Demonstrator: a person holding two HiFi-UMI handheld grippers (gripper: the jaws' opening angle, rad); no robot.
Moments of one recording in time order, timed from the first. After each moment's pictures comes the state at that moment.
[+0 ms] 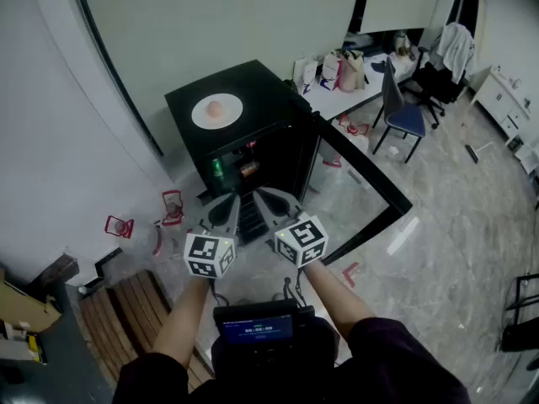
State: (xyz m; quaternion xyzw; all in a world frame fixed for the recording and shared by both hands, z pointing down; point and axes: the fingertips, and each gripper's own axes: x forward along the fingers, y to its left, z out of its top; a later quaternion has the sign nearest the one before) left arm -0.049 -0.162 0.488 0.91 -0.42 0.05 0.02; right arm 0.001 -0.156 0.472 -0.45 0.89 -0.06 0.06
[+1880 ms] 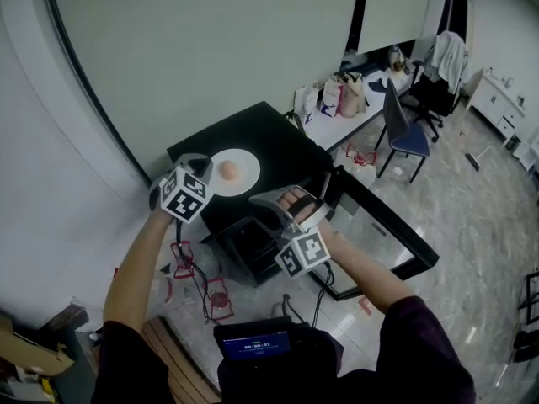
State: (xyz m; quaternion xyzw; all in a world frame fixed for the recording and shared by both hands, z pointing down) left arm -0.108 -0.462 0.424 0.83 -0.34 0.39 -0.20; right arm -0.054 -0.308 0.441 -0.32 0.76 0.46 -0.33
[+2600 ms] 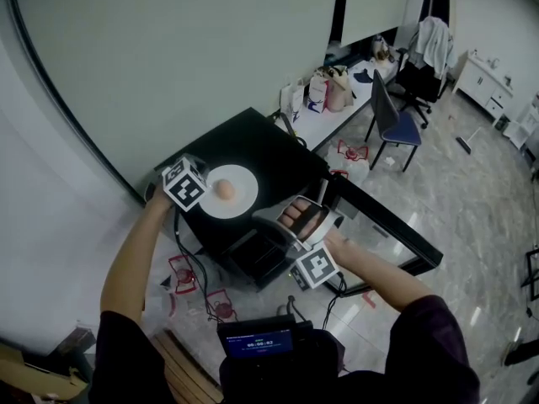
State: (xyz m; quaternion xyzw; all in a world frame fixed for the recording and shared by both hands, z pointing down) left arm -0.088 -0.525 0.467 0.81 -0.24 0.51 -0.18; right arm -0.037 -0.310 0.462 -0.26 0.72 0.49 -0.42
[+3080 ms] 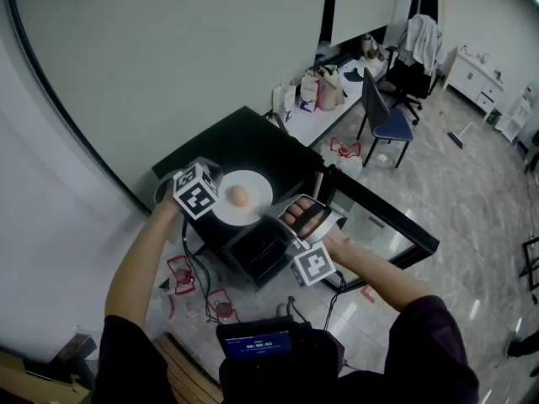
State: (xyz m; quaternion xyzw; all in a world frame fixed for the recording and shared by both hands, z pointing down) left arm -0.052 -0.476 0.465 0.83 -0.17 0.48 -0.22; right arm -0.022 -0.304 0.476 -0.29 0.67 0.48 -0.49
